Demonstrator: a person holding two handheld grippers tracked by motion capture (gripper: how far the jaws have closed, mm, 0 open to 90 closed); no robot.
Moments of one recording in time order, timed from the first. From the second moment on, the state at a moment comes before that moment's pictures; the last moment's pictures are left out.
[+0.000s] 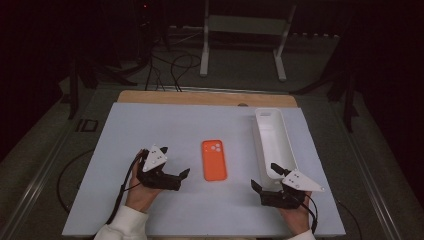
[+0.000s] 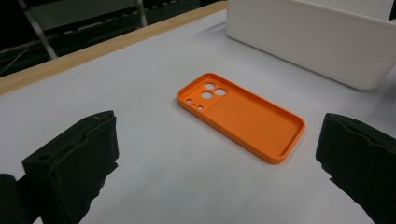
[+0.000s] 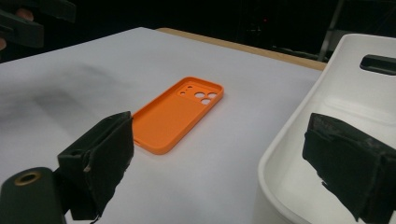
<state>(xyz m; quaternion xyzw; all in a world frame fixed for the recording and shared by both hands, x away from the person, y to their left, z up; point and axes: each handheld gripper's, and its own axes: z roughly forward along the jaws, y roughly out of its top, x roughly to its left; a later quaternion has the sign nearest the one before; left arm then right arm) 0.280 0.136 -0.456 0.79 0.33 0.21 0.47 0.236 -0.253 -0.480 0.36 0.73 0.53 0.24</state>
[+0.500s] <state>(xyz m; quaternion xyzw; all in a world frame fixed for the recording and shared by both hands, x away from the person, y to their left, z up) 0.293 0.111 -0.468 0.80 0.34 0.18 0.46 0.235 -0.254 -0.480 0.36 0.73 0.53 0.24</state>
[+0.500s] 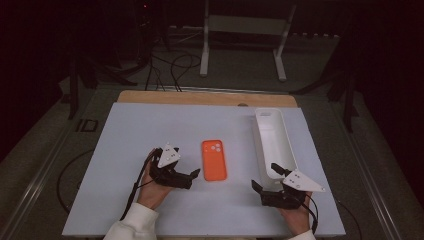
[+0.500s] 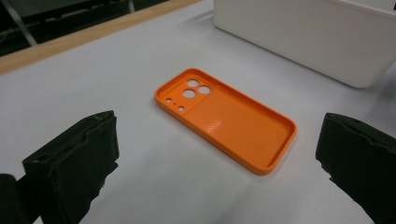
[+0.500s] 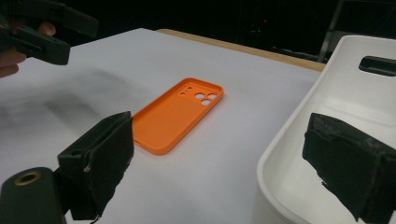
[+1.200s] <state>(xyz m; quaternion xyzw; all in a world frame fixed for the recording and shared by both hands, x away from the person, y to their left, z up) 0.300 0.083 -0.482 0.82 0.33 0.17 0.44 0.235 -0.254 -0.480 0.36 0.73 0.53 0.24</state>
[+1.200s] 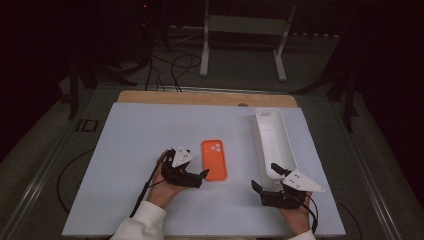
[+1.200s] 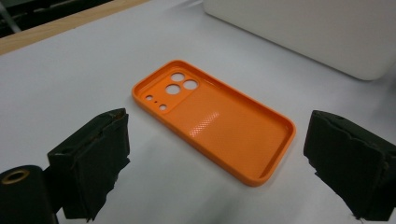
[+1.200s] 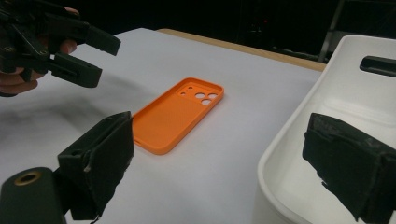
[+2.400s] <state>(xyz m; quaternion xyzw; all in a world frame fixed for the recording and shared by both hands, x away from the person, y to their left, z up) 0.307 0.053 -0.508 0.85 0.31 0.13 0.41 0.236 -0.253 -0.481 0.35 0.73 0.53 0.24</state>
